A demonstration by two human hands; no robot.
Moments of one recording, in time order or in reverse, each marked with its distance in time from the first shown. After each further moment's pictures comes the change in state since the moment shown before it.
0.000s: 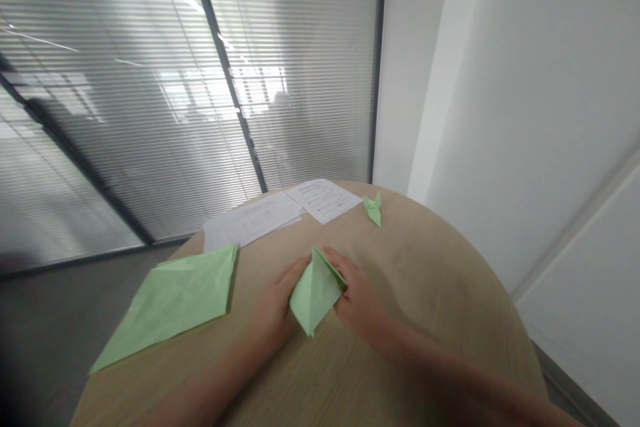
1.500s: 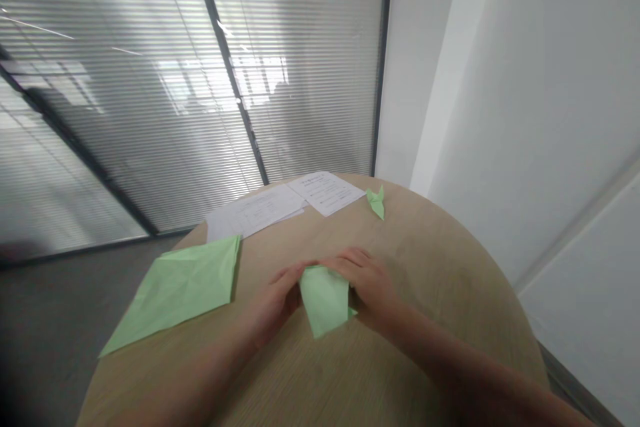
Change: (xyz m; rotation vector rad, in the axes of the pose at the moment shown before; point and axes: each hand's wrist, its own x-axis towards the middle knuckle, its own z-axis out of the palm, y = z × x) left_hand 0.007 0.031 -0.003 -1.199 -0.030 -0.682; right_hand 0.003 -0.024 -0.036 -0.335 -0.145 -0.311
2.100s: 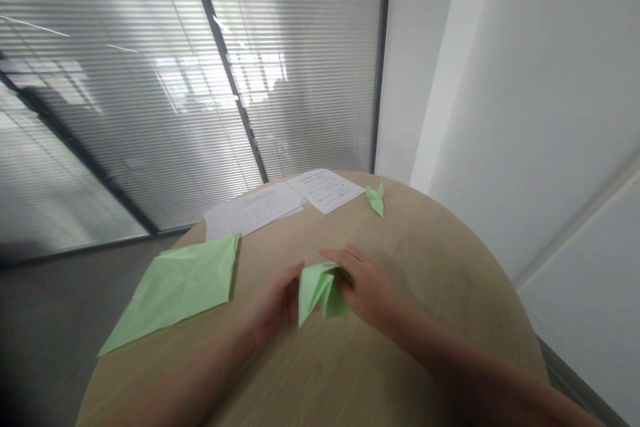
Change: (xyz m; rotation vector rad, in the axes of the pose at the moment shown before) left_hand 0.009 -0.007 -0.007 -0.135 -0.016 -0.214; right_hand -0.002 0.004 0.013 0.105 0.080 0.162
